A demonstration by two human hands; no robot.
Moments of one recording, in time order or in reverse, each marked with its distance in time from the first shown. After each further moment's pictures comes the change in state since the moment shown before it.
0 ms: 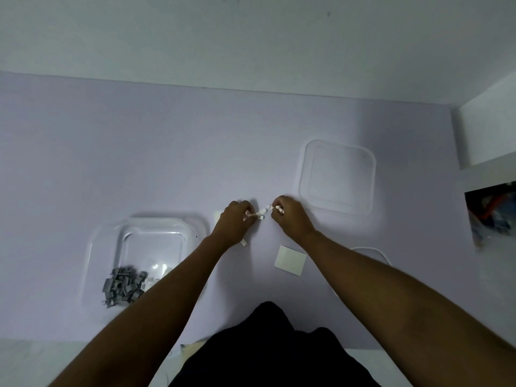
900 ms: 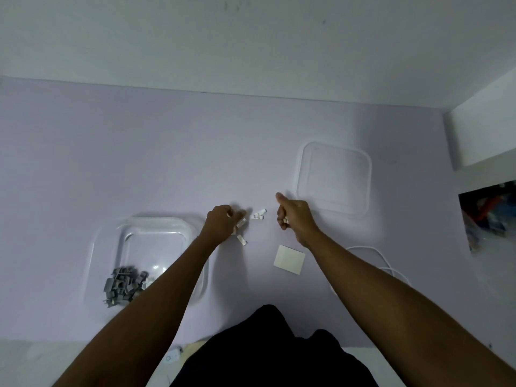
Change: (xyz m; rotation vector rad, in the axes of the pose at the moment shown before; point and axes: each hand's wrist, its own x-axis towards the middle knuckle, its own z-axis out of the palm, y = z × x) left_hand -0.007 -0.012 -0.021 -0.229 0.002 -0.331; right_hand -0.014 -0.026 -0.023 0.757 -0.027 0.455
